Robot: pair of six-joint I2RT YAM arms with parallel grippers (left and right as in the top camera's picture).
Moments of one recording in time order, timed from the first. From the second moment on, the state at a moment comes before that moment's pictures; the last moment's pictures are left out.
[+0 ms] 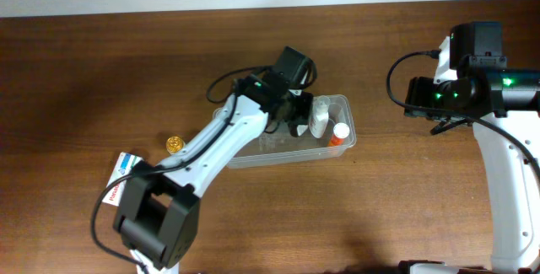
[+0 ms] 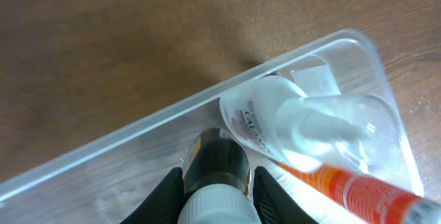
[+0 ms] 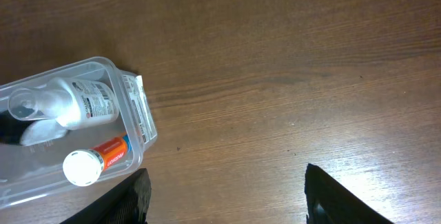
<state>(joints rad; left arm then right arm) -0.64 1.95 1.61 -0.72 0.08 -0.36 -0.07 1.47 1.58 -1.29 0.01 0.16</state>
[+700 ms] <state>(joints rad) -0.66 2.02 1.61 -0.71 0.08 -0.45 -0.07 1.47 1.58 -1.29 0.01 0.16</state>
